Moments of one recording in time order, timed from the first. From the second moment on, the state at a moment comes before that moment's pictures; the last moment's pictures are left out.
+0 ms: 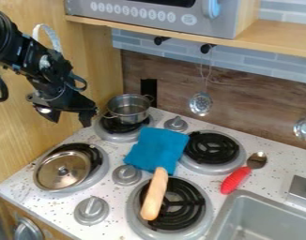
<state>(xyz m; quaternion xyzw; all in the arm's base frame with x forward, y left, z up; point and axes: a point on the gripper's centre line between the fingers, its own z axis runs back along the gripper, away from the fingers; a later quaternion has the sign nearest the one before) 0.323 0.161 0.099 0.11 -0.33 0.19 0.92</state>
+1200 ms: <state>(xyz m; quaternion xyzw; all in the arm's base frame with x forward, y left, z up) 0.324 0.060 0.081 0.03 -0.32 0.13 0.94</state>
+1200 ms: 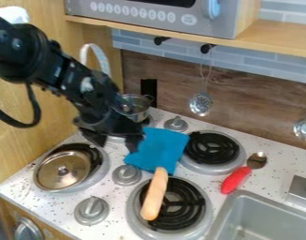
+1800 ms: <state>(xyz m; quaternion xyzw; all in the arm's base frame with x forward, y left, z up) 0.324 0.024 0.063 0.01 -0.30 0.11 0.95</state>
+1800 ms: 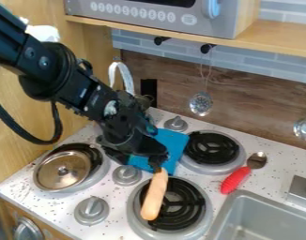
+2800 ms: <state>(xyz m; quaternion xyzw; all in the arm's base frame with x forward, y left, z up) 0.319 0.009 0.026 0.00 -0.28 0.10 0.96</state>
